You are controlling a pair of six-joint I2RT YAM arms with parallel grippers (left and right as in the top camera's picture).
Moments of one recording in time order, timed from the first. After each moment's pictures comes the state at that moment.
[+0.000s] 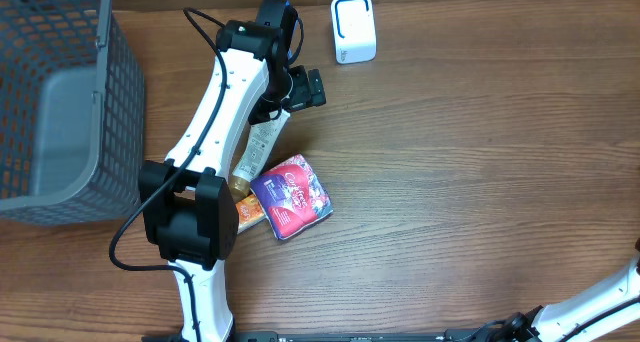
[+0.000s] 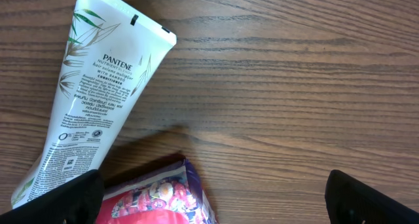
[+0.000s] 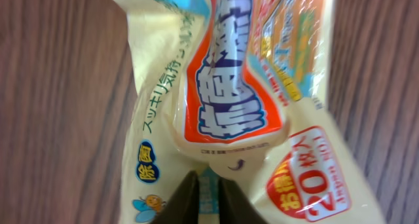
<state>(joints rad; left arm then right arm) -0.26 2.10 1.96 -1.24 0.11 -0.51 -0.82 2.10 1.55 -0.65 0.17 0.56</state>
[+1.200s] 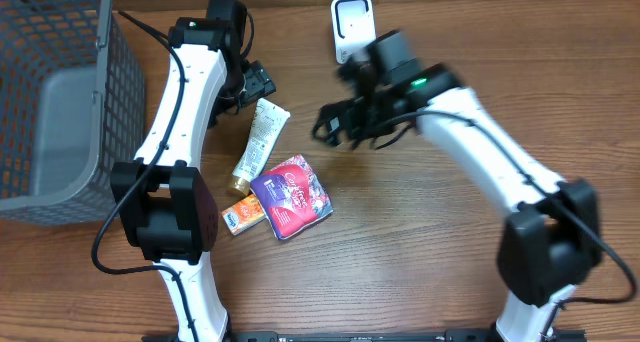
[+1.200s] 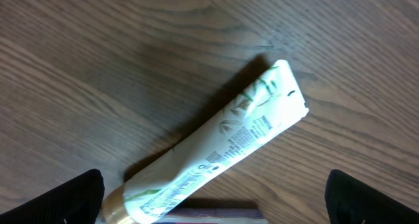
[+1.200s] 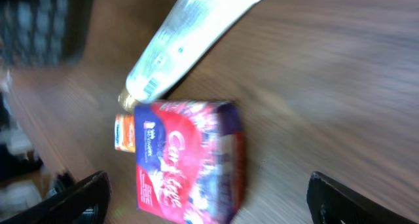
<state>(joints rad) -0.11 2.10 1.96 -1.28 -0.08 -0.68 0.52 1.95 1.63 -0.81 -0.51 0.22</state>
